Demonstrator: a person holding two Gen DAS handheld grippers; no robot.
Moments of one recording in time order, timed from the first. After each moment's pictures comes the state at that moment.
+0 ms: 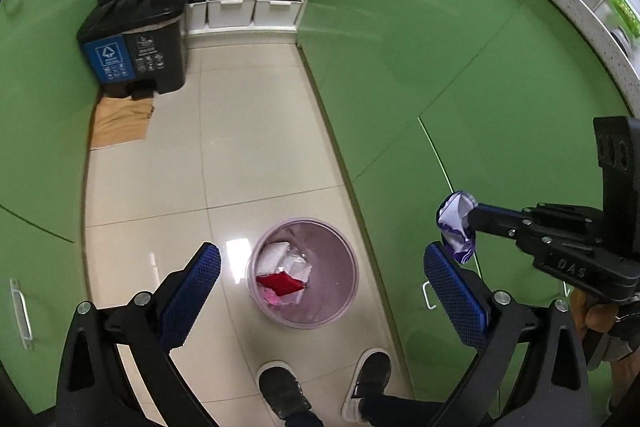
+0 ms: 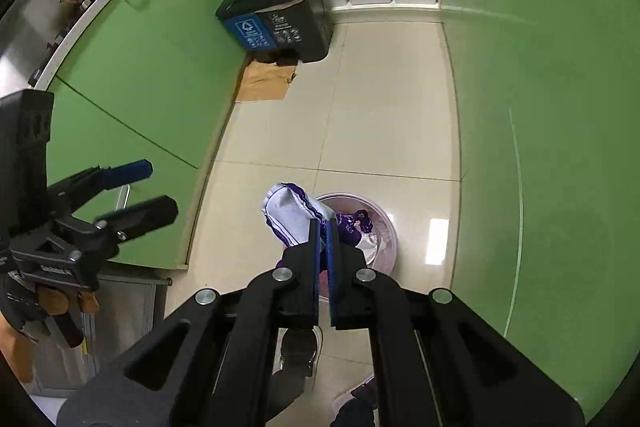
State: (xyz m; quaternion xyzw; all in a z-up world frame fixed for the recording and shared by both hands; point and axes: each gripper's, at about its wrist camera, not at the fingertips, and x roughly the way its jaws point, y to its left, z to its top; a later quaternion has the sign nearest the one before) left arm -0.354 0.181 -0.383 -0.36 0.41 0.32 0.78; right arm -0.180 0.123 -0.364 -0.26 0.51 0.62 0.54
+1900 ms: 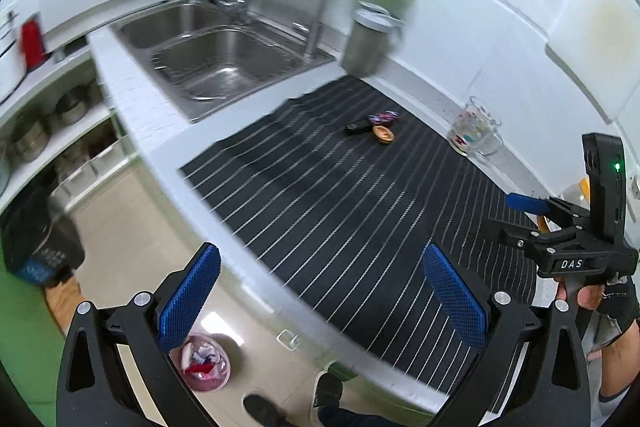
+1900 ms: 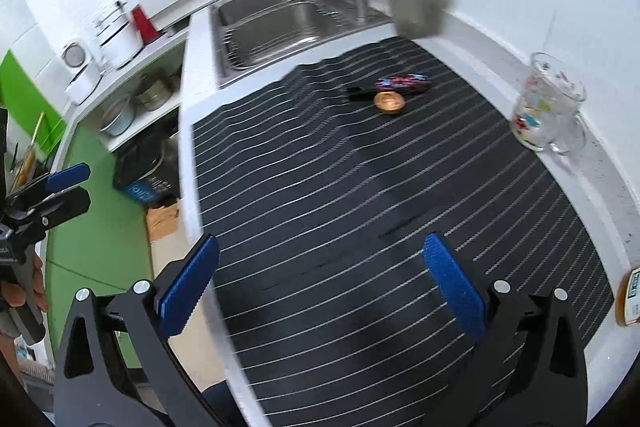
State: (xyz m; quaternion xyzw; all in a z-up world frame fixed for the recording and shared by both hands) left arm -0.057 0.015 -0.029 -0.19 0.42 0.09 0.88; right arm 0.117 -0.181 -0.033 -0.10 0.49 0.40 0.77
